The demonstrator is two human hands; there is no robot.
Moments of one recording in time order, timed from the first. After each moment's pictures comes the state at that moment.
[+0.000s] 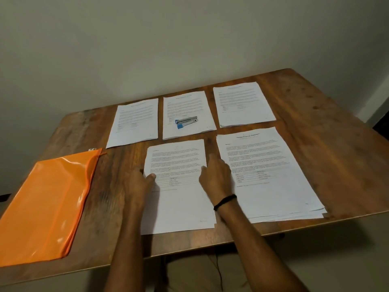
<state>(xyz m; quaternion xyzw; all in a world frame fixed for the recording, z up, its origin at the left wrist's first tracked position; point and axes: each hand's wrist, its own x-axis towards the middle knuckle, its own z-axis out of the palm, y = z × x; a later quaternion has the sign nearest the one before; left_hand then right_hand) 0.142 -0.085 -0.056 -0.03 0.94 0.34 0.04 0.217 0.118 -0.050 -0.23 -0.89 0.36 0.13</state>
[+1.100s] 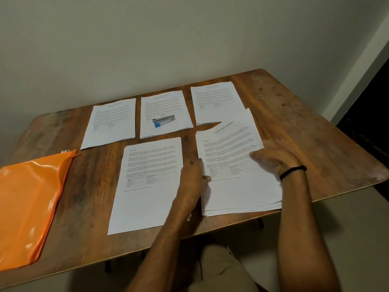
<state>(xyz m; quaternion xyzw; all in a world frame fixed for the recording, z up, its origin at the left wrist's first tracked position) 0.229 0.098 -0.050 0.18 0.92 0.32 0.12 0.294 0.325 -0.018 -0.25 -0.70 0.66 0.01</state>
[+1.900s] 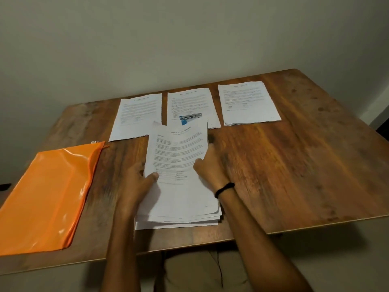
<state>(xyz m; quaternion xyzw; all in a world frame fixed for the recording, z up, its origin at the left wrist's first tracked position) 0.189 -0.086 -0.003 0.02 0.87 0.49 0.05 0.189 0.112 -0.040 -0.17 -0.80 0.57 0.06</state>
